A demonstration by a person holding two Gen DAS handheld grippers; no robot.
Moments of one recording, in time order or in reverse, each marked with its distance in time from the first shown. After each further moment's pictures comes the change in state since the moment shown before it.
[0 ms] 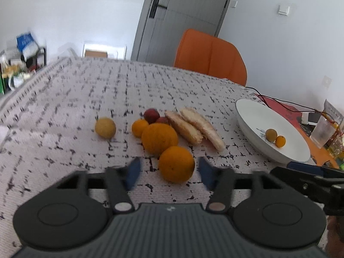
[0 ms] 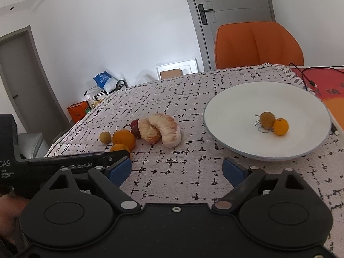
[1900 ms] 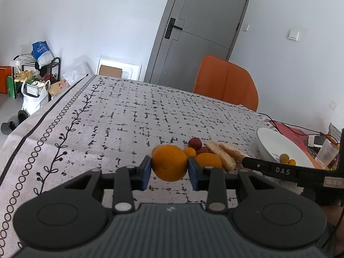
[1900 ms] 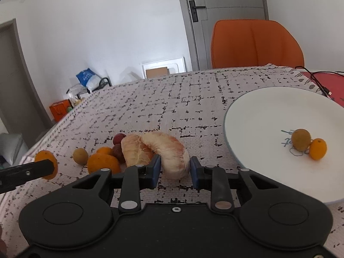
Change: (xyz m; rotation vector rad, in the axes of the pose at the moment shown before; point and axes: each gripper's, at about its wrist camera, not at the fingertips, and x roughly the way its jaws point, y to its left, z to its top) left arm -0.046 0.057 0.017 -0.032 -0.124 0.045; right arm 0.072 0.023 0.022 -0.002 0.005 -0.106
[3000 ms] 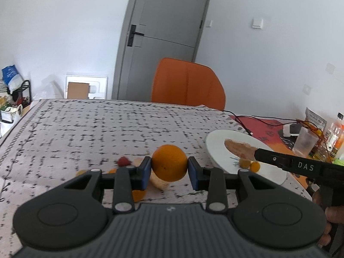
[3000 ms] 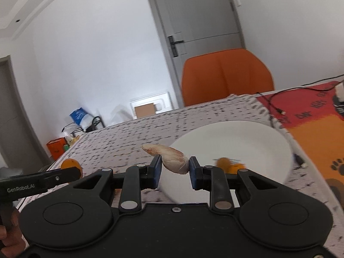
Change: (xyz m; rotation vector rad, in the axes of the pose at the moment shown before) left arm 0.018 -0.096 0.012 0.146 -0.022 -0.115; right arm -0.081 -0.075 0.007 0.098 -0.193 -0.043
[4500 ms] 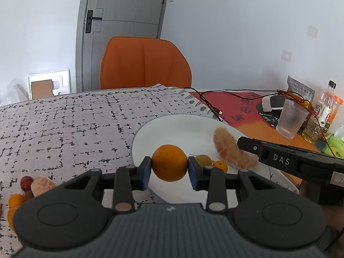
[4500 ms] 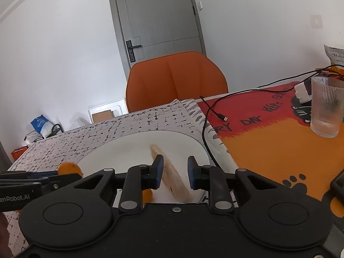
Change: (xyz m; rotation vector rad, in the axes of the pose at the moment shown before) left arm 0.104 -0.091 0.004 0.124 0.115 -0.111; right arm 0.027 -0.085 0.005 0.021 -0.030 -0.193
